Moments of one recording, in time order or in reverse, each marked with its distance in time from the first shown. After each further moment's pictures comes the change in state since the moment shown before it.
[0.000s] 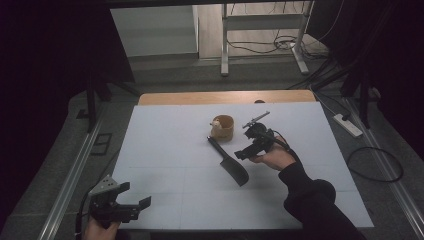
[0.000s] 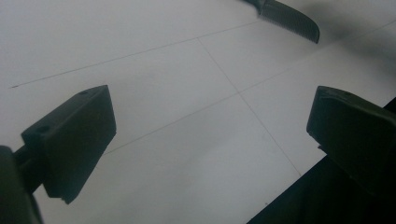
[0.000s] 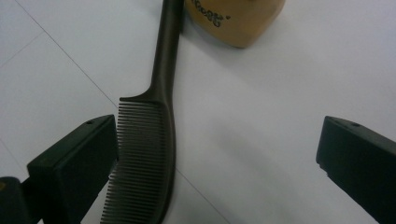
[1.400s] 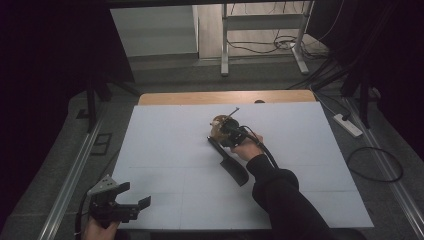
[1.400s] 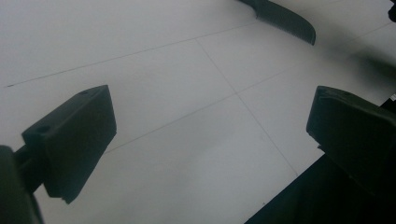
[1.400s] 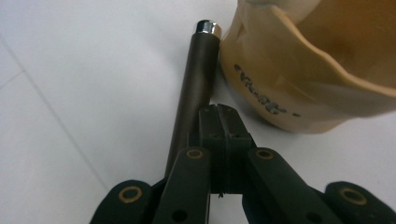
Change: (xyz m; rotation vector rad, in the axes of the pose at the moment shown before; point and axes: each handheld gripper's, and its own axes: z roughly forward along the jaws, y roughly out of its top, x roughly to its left) left arm 0.002 0.000 0.000 -0.003 -0.017 -0.010; right arm 0.018 0.050 0.071 0.046 0.025 -0.075
